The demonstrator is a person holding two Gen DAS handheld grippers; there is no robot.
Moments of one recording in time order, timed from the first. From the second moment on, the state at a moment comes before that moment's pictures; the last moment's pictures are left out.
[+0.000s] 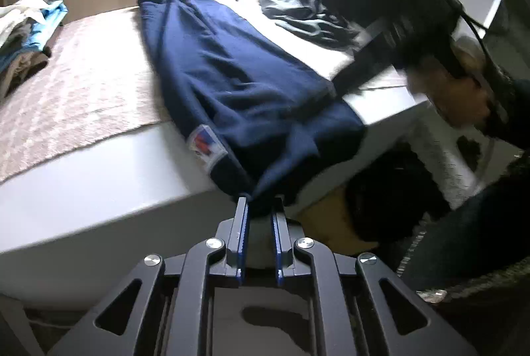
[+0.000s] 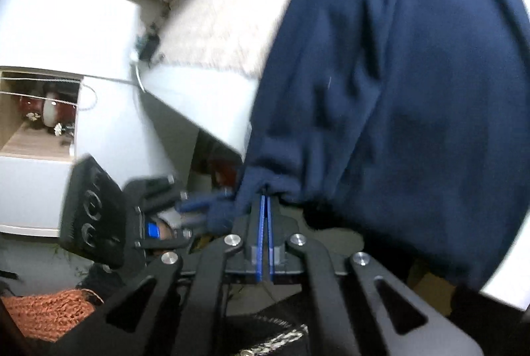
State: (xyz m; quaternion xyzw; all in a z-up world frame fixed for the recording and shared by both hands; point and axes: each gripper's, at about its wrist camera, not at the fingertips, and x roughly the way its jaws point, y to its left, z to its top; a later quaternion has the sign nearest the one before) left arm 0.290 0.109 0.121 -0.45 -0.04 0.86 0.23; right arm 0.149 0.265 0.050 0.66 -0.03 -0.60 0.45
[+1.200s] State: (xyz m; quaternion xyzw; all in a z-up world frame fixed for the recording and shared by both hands) left arm 0.303 0.101 0.077 -0.48 0.00 0.87 0.11; right arm 0.167 0.272 0.001 0.72 0.03 -0.57 0.39
